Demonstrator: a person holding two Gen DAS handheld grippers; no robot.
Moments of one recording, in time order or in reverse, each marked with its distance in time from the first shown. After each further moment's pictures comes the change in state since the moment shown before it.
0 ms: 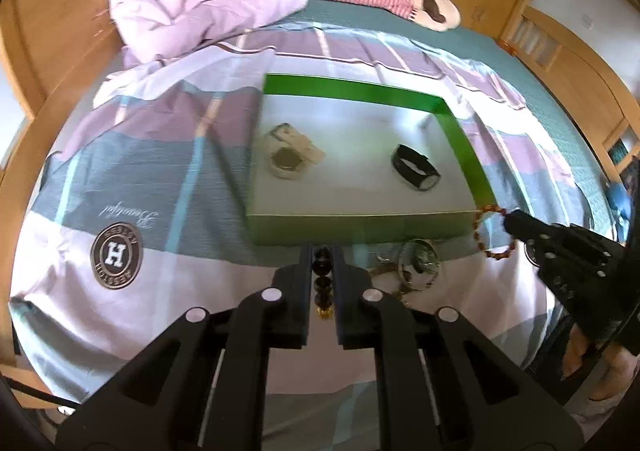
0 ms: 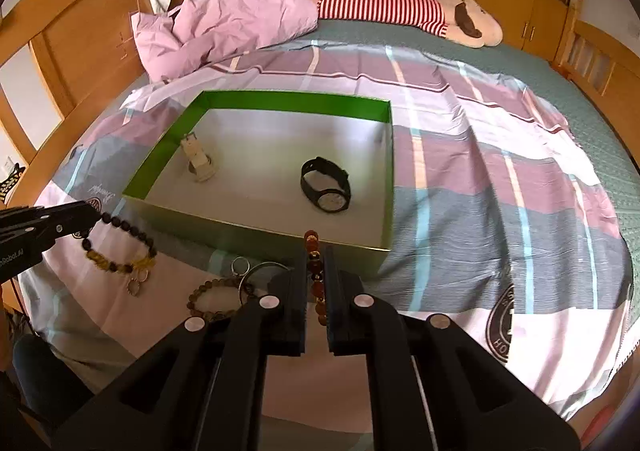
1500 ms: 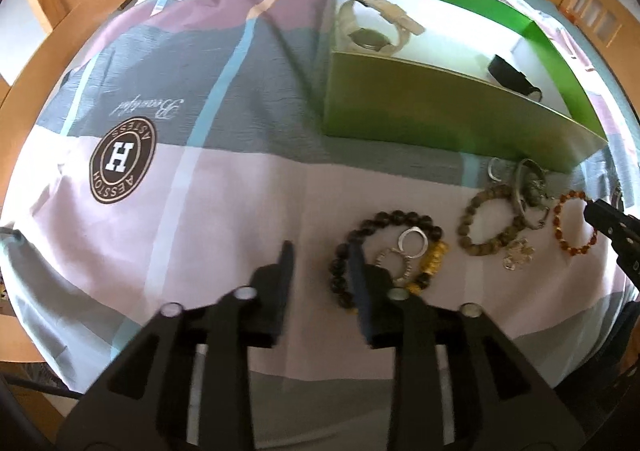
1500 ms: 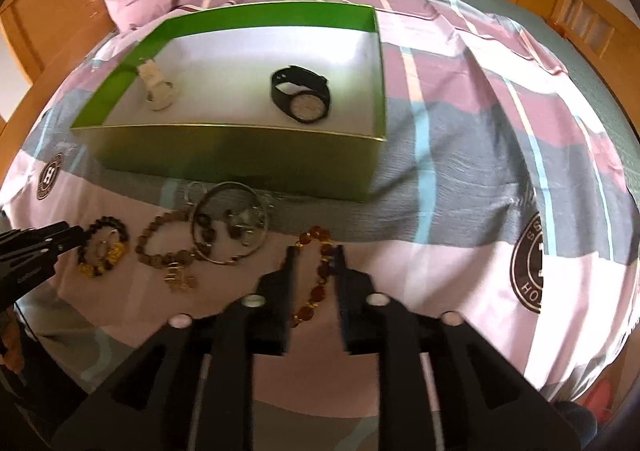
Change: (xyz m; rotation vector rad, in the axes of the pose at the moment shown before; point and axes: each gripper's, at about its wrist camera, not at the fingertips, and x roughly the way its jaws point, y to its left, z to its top) left arm 0.078 0.046 -0.064 -0.095 0.179 0.179; right arm 0.049 -0.012 -0.044 0.049 0.169 -0.056
